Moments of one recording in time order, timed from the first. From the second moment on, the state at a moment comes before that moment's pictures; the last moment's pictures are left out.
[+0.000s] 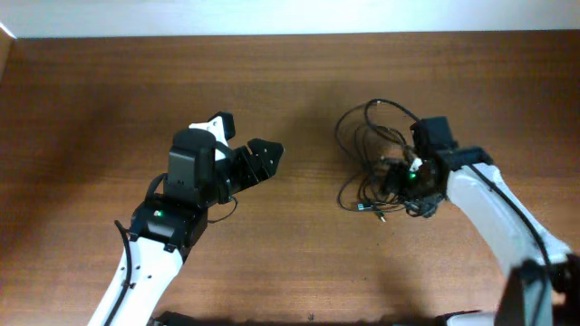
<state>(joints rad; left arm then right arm) -0.29 1.13 0.88 -0.36 0.37 -0.78 0.14 1.55 1.01 -0.86 -0.19 0.63</state>
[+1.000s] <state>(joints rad) -0.29 1.13 0.88 -0.45 0.37 -0.78 0.14 1.34 0.95 -0.63 -0.62 0.31</state>
